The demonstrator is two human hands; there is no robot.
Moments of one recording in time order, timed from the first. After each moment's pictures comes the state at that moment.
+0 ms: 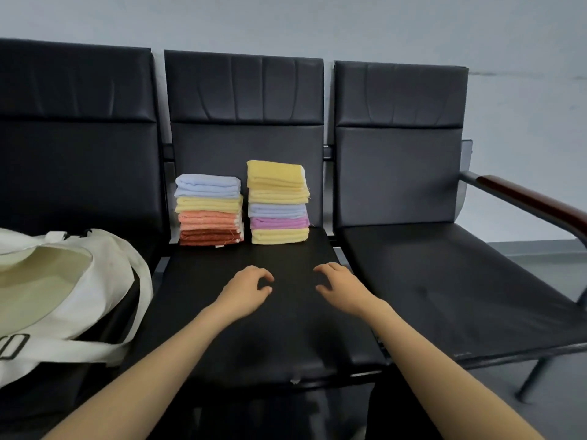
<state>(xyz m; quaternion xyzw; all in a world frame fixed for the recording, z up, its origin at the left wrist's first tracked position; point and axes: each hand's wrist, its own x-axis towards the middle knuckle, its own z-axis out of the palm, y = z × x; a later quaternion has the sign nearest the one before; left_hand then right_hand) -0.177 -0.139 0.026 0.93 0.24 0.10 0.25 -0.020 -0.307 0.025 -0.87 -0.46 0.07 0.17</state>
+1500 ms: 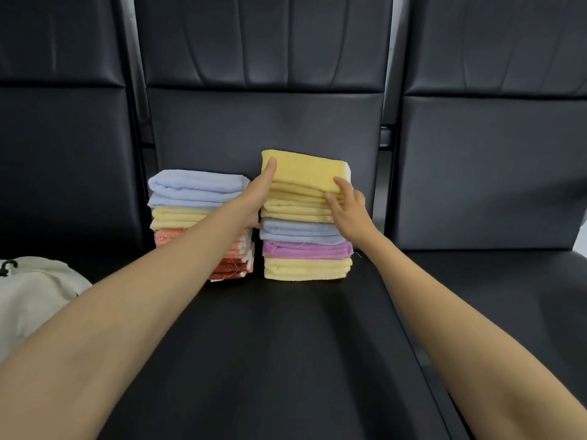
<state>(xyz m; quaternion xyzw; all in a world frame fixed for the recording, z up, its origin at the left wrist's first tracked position) 0.052 0.083 0.089 0.61 0.37 0.14 0.69 0.180 -0.059 0.043 -0.79 -0.37 0.10 0.47</state>
